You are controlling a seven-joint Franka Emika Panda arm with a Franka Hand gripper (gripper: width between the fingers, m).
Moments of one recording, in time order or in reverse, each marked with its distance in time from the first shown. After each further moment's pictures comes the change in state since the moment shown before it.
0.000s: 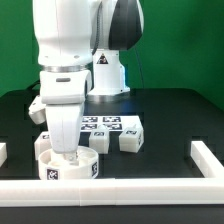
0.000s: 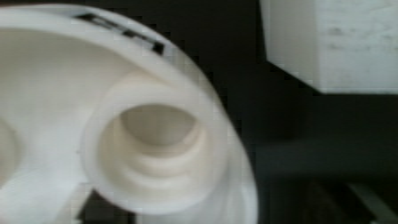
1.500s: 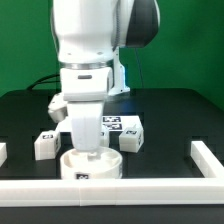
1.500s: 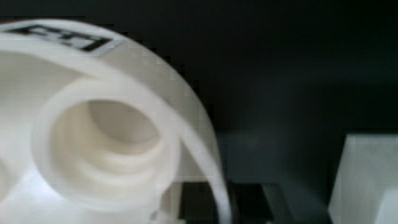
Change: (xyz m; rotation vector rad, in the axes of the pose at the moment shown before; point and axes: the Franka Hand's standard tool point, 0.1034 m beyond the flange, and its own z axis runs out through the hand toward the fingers) arm 0.044 0.012 -0.005 -0.013 0.010 0.035
